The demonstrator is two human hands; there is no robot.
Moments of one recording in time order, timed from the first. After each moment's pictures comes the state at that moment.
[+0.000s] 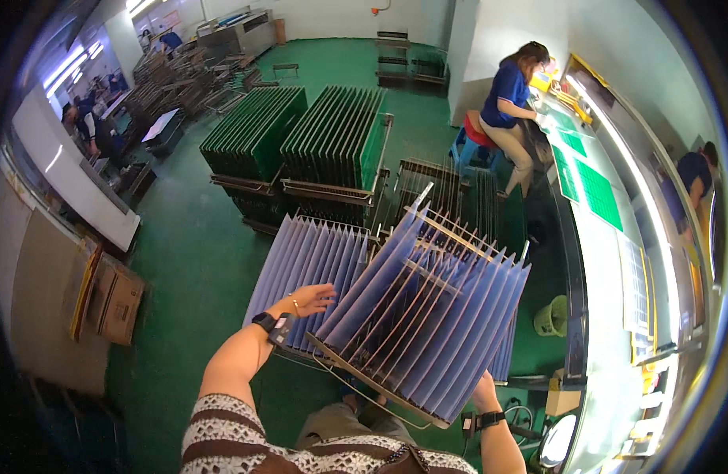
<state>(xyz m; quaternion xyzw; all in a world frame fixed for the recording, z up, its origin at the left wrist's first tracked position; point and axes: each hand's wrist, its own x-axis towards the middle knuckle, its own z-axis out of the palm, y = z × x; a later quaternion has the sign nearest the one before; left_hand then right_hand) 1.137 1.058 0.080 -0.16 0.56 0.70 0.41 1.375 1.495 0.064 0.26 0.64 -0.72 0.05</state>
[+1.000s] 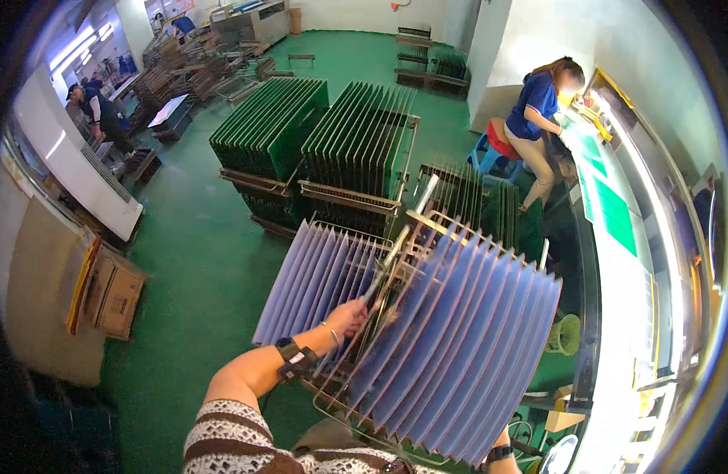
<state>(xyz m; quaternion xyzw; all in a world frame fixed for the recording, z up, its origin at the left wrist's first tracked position) 1.129 1.088 0.060 -0.20 0.48 0.78 0.36 1.381 1.439 0.117 0.35 0.30 -0.88 0.09</state>
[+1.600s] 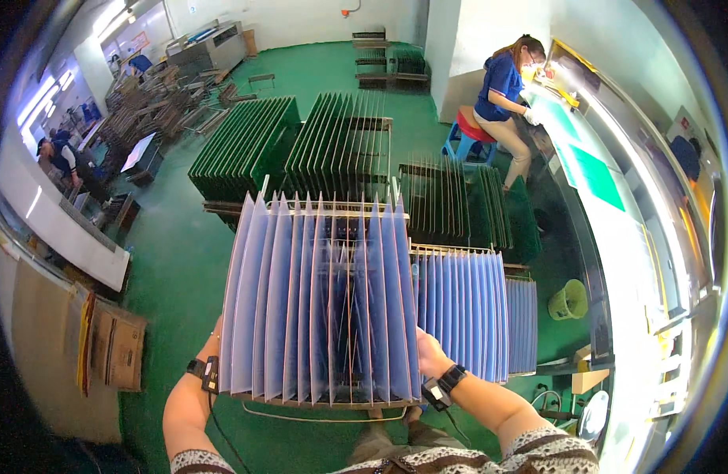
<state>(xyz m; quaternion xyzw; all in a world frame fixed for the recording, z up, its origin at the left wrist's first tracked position) 1.137 0.807 0.154 -0.19 0.56 0.76 0.27 1.190 1.235 0.079 0.29 0.25 -0.89 0.25</state>
